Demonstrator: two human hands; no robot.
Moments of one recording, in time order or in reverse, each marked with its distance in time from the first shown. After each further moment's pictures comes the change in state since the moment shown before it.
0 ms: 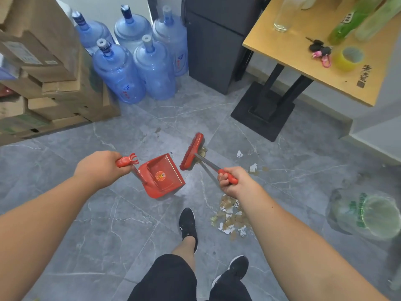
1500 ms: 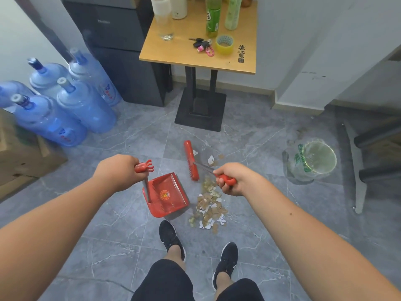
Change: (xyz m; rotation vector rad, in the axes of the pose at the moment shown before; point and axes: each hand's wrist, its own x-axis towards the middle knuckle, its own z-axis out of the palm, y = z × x) left_hand -0.089 0.251 0.018 0.320 0.069 0.444; right_hand -0.180 -0.007 -0.193 -0.314 0.175 -0.209
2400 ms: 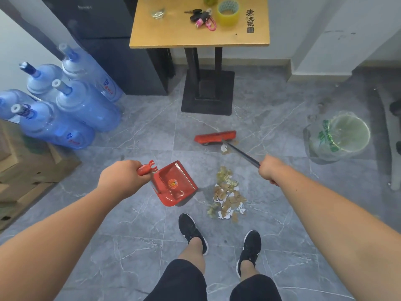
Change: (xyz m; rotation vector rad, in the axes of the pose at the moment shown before) left_hand 0.056 -0.015 0.017 -0.024 -0.034 -0.106; right_hand 0.116 -0.012 -0.078 -1.001 0.484 -0.051
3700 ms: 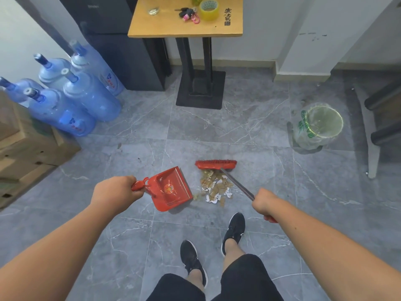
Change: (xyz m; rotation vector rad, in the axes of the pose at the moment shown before) left_hand -0.201 0.013 0.093 0.125 0.062 0.028; right_hand -0.148 0.183 0.124 0.100 -0.168 0.038
